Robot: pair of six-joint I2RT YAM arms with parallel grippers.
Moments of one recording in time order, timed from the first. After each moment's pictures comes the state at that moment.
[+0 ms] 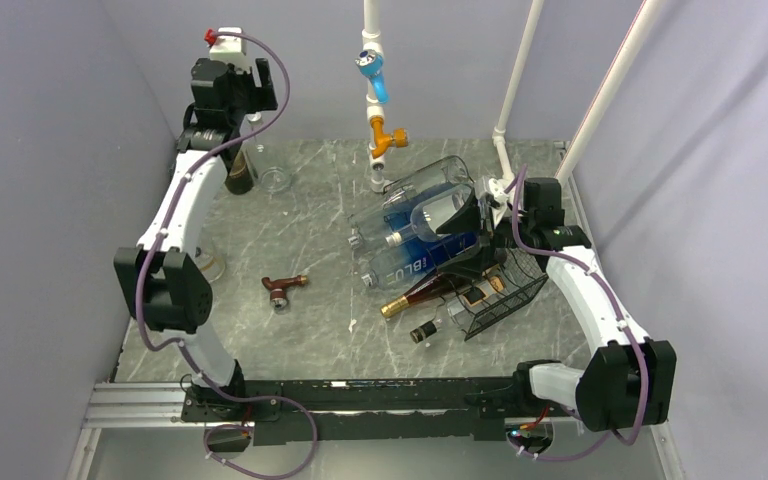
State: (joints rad) left arm -0.09 1.78 1.78 -0.09 -0.09 -0.04; right arm 0.09 1.20 0.93 -0.43 -1.40 -0.54
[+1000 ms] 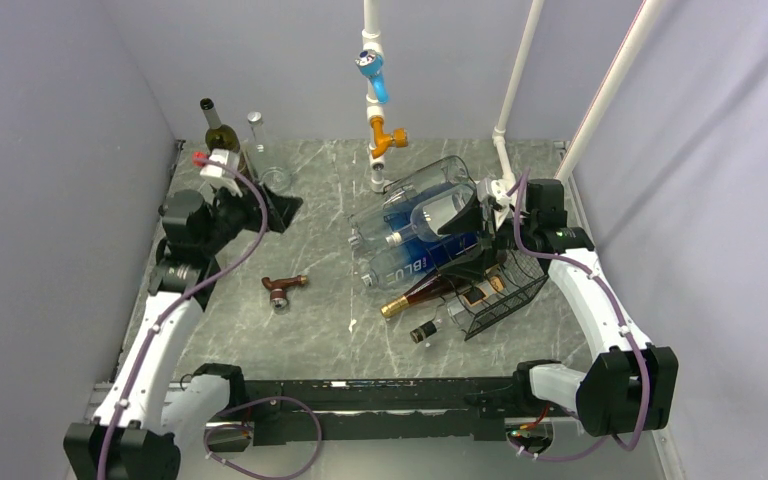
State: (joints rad) left arm -0.09 0.95 0.89 -0.04 0.43 -0.31; right arm 0.09 1.18 0.93 -0.45 -1.40 -0.57
